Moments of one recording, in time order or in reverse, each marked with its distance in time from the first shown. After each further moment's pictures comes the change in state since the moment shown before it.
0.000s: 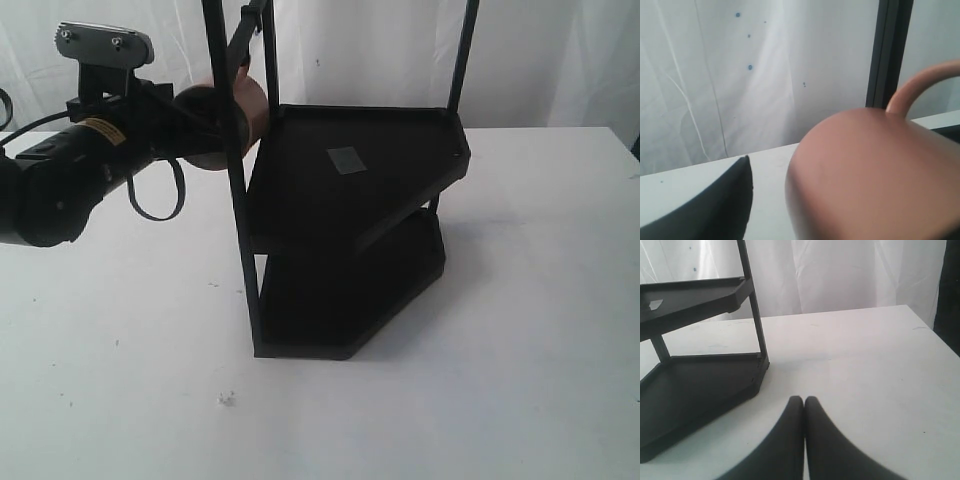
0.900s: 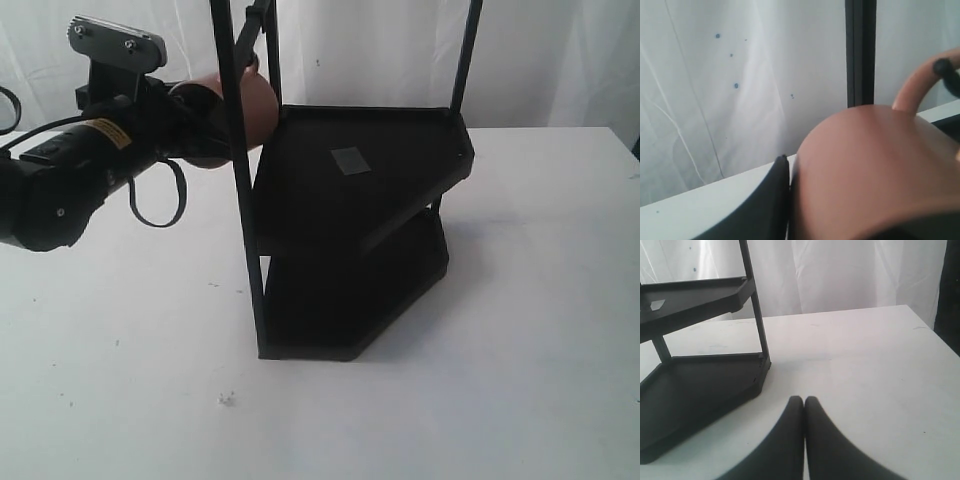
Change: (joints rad) left arm 0.002 0.009 0.000 0.116 -0.044 0.000; right arm 0.000 0.000 0.000 0.000 0.000 0.000
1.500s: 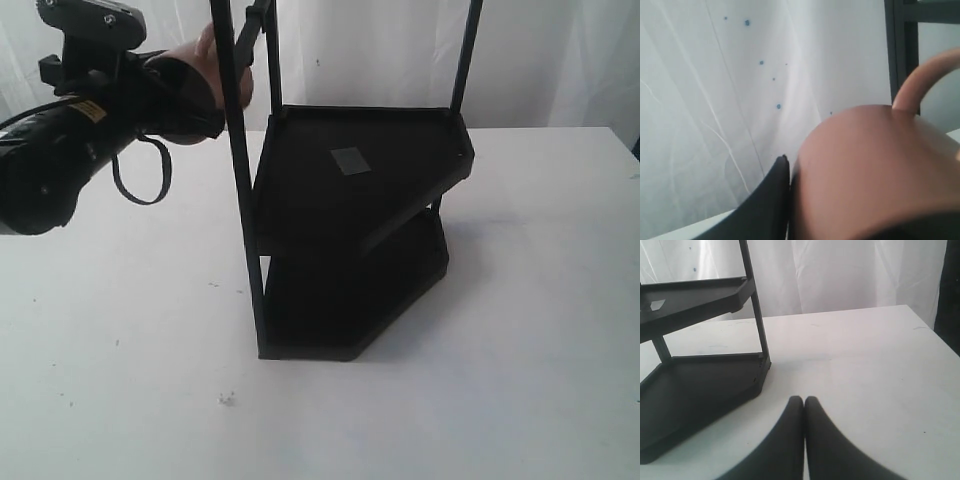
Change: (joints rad) left arm -0.002 -0.058 0.000 -0.188 -0.019 0.237; right arm 0.000 0.000 0.000 0.000 0.000 0.001
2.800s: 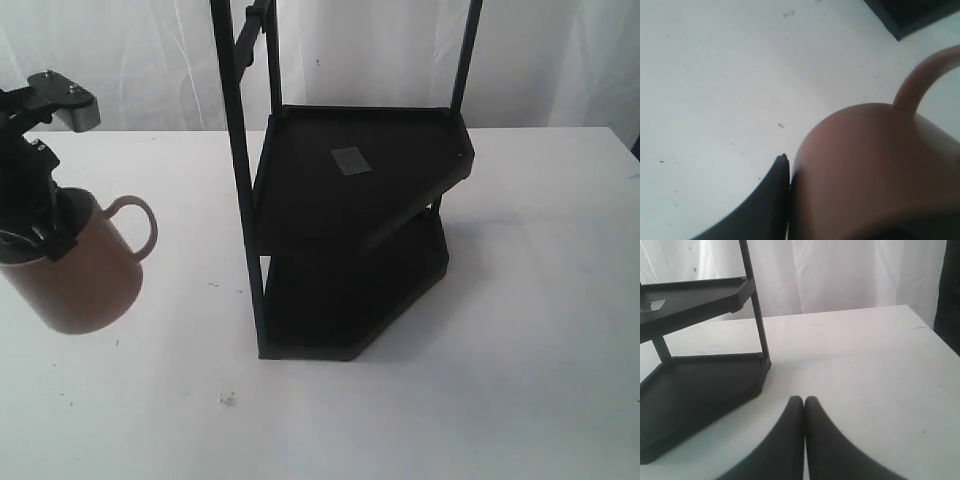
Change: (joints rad) left arm 0.263 -0.152 -0.258 0.021 1.742 0.308; right arm 0.000 0.000 0.000 0.000 0.000 0.002
